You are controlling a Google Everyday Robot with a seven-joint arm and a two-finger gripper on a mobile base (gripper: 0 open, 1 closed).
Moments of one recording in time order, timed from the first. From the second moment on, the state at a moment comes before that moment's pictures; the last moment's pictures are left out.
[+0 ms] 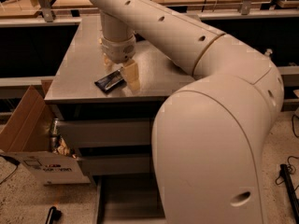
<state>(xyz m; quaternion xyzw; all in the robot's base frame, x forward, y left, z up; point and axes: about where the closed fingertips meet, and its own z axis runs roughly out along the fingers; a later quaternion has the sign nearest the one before) 0.648 0.079 0.839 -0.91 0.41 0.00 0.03</state>
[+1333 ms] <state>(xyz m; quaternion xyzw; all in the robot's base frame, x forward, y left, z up) 0.636 0.089 0.835 -0.92 0.39 0.02 0.03</state>
